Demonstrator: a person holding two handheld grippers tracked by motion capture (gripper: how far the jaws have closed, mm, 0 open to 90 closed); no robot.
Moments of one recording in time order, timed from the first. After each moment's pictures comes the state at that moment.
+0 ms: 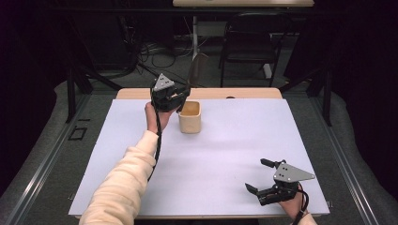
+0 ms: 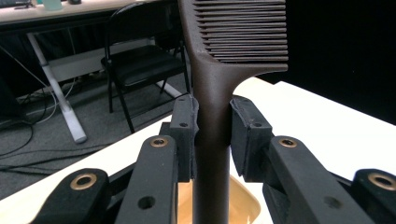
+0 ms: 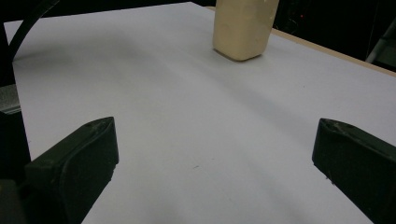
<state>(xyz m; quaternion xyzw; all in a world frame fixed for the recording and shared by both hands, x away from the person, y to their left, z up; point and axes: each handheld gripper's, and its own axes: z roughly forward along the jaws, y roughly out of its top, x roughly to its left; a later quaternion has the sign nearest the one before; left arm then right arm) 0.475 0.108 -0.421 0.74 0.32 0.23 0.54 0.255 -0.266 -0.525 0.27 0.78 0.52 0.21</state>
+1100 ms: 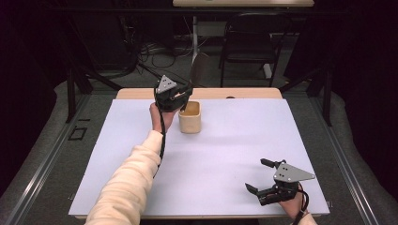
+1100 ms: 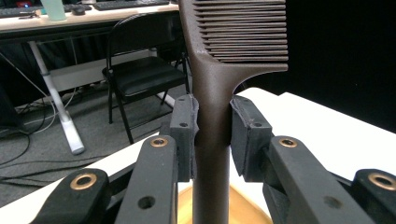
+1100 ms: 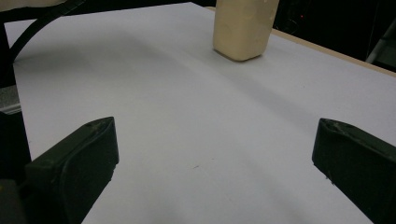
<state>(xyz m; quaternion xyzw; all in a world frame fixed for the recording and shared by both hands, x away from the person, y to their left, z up) 0.490 0.101 -0.442 0.72 0.32 0.24 0.56 0.255 -0.266 -0.525 0.27 0.78 0.52 0.21</state>
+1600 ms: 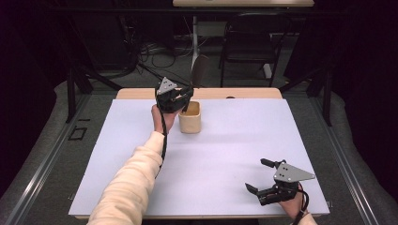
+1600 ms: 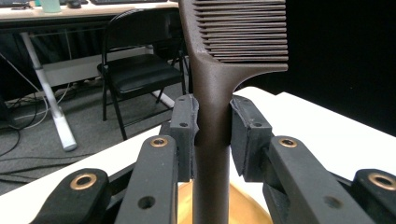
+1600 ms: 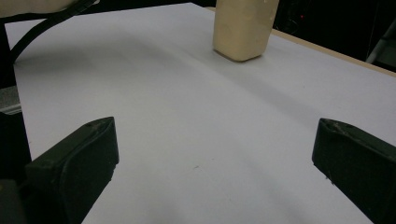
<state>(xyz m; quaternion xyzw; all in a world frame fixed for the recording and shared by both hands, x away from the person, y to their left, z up) 0.494 0.100 -0.452 0.72 0.33 0.23 0.57 0.255 -0.266 -0.525 0.27 0.78 0.52 0.21</state>
